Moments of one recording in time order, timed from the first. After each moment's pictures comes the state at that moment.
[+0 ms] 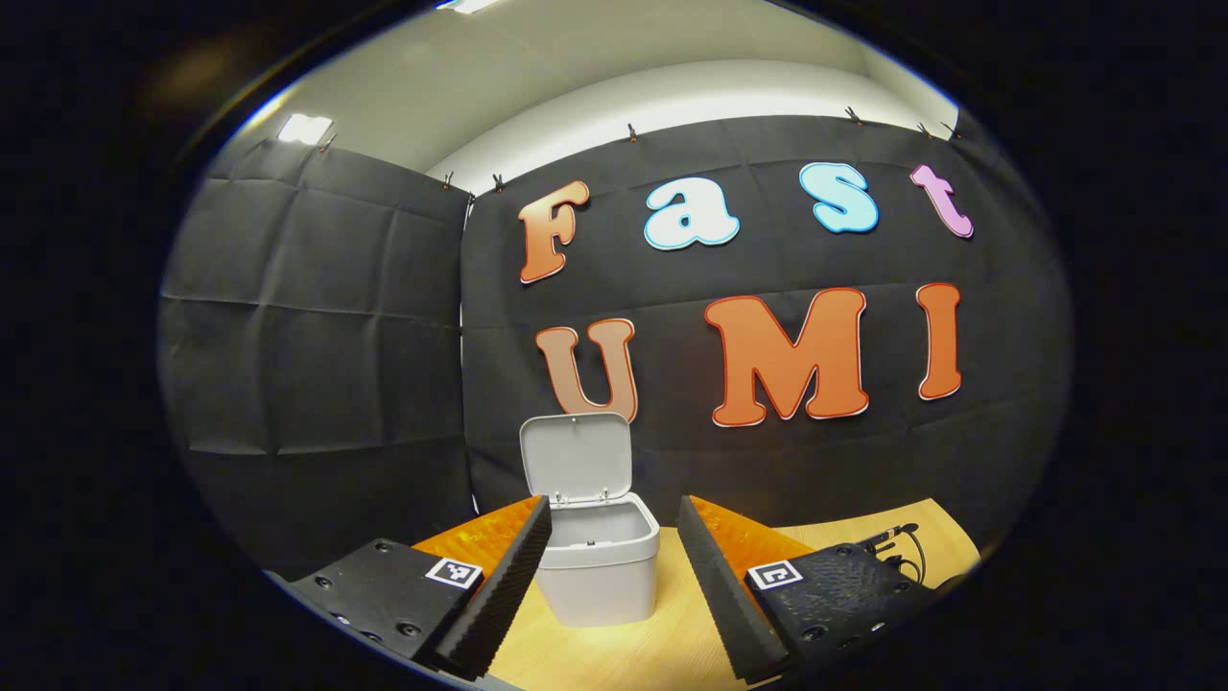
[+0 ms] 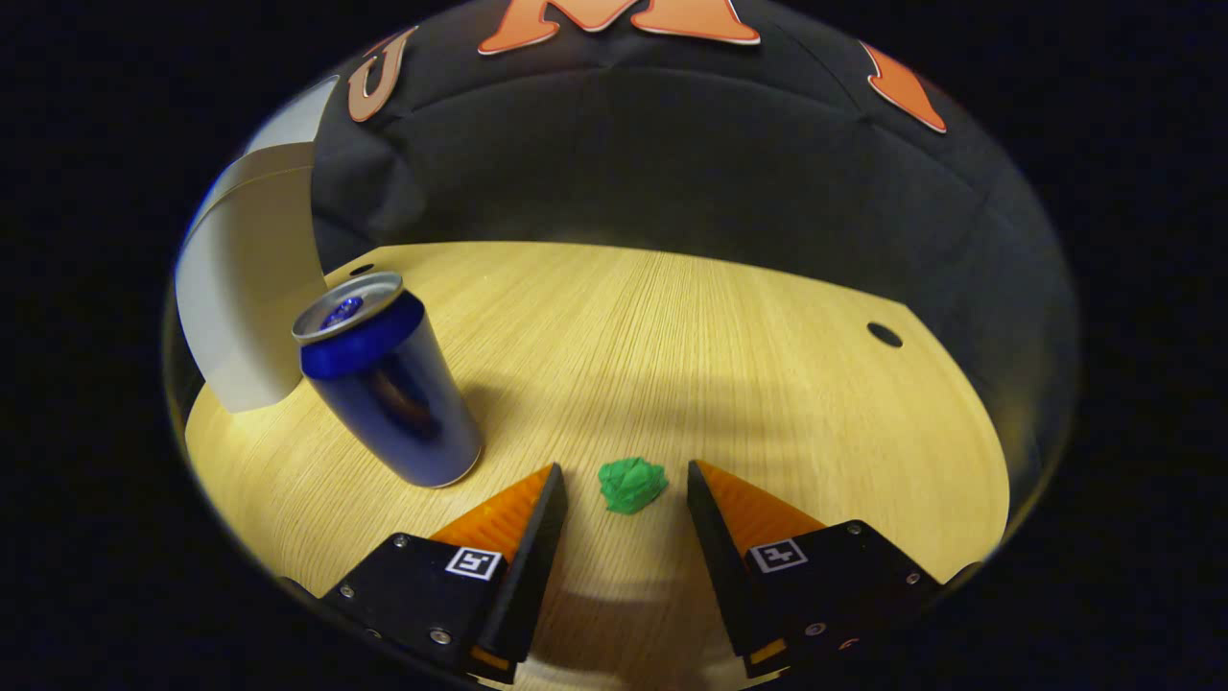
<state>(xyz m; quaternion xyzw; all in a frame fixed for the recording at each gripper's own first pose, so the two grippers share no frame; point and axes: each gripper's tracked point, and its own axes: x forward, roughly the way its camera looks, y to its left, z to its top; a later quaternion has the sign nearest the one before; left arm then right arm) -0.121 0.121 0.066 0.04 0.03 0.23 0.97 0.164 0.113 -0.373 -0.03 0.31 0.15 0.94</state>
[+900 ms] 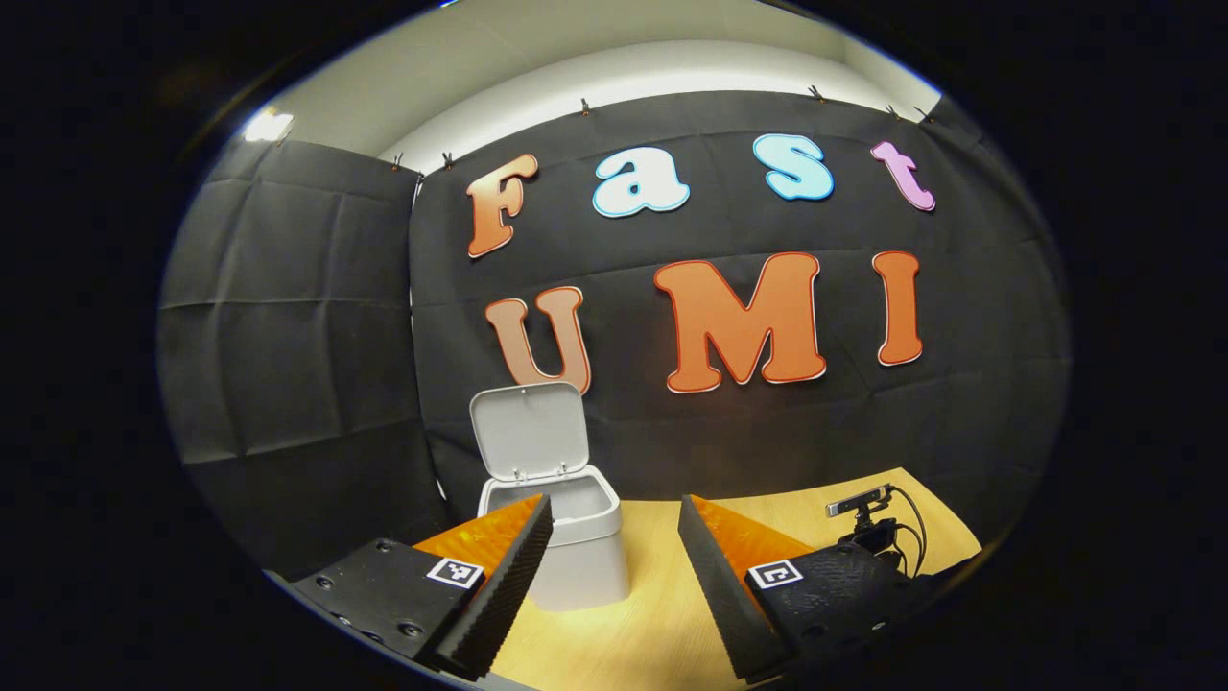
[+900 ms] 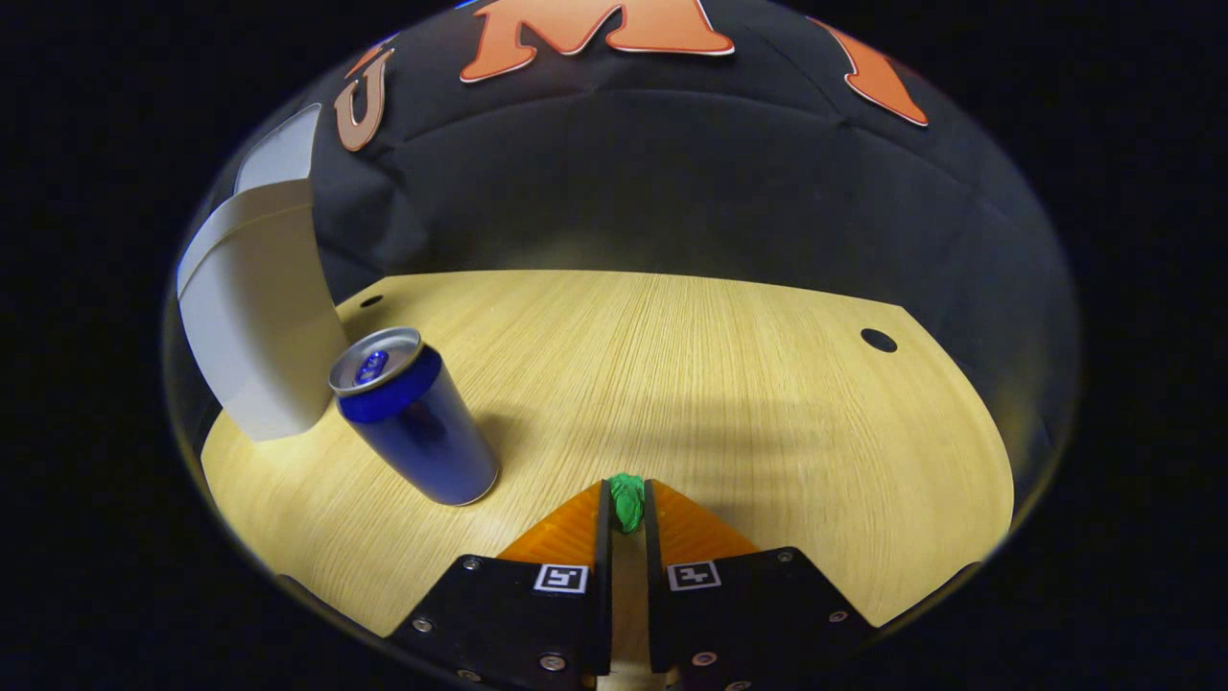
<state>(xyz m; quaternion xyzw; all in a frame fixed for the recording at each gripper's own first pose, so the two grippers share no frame) -0.103 0.089 0.038 0.05 0.08 0.16 0.98 0.161 0.101 -0.334 0.01 0.28 0.15 0.95</state>
